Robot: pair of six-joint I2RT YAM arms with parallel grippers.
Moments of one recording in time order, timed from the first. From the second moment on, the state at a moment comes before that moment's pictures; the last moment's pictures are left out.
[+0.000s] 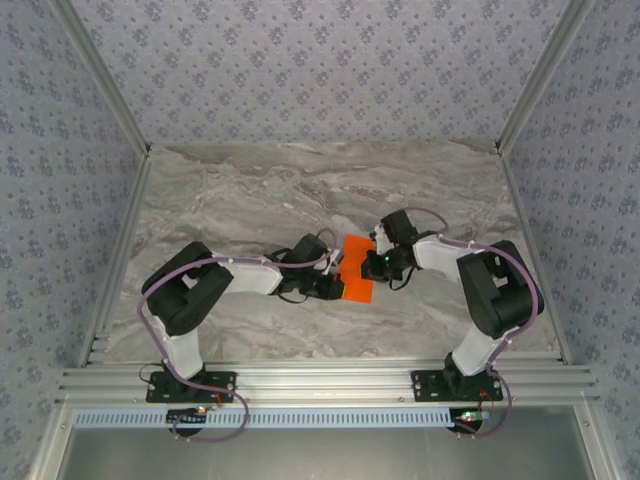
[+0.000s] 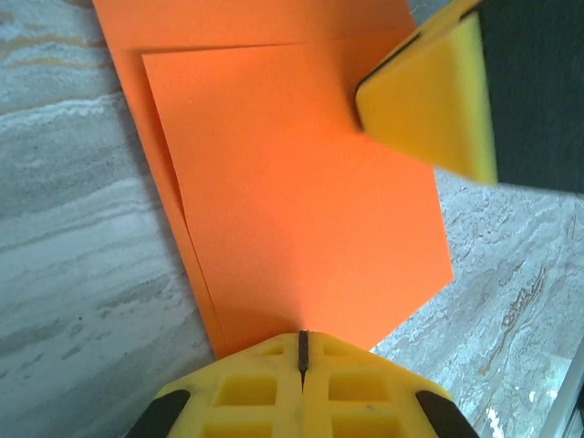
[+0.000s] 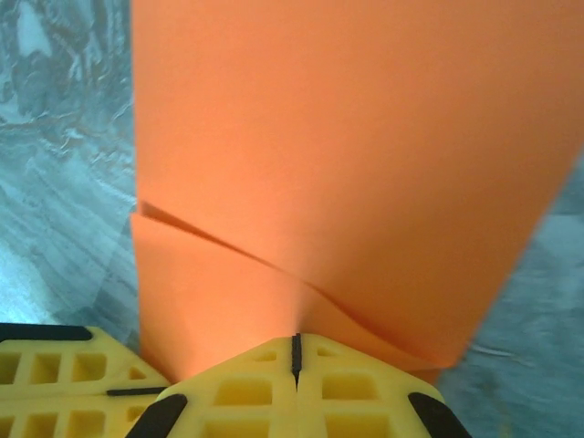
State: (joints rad) left arm -0.85 1.84 0.88 0.04 0.41 -0.58; right arm 0.38 1.69 0.84 -0.37 -0.44 0.41
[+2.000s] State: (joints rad) left arm -0.73 1.82 0.98 -0.02 0.46 -0.51; right arm 0.24 1.33 0.47 -0.05 -0.74 0.55
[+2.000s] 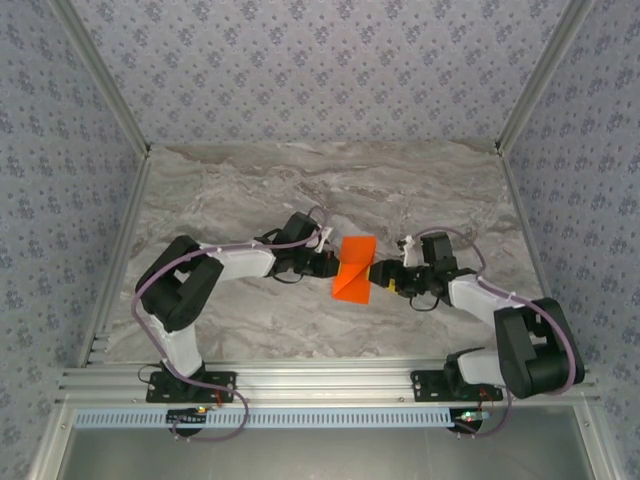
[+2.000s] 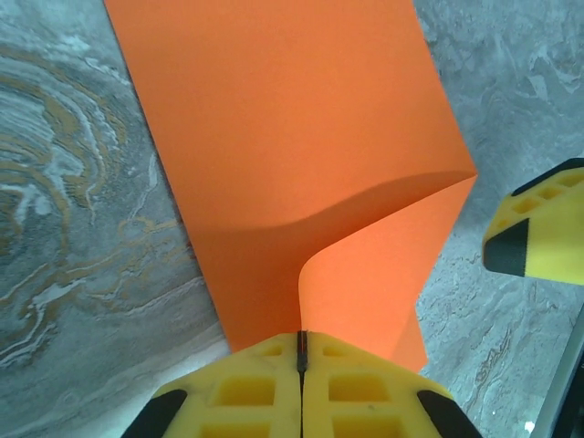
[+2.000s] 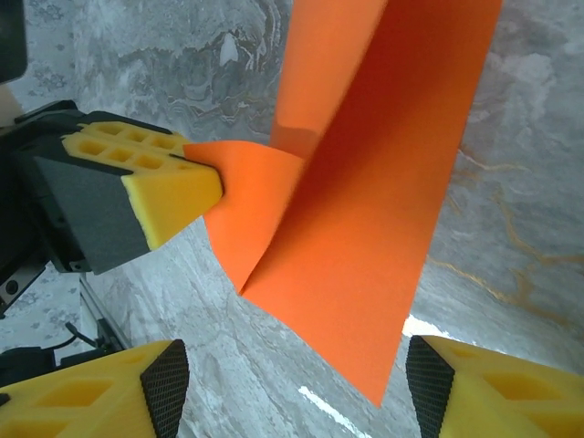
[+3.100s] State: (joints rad) left arm -0.57 1.27 0.70 0.10 0.49 -0.68; right arm 0.24 1.33 0.67 0.09 -0.94 0.60
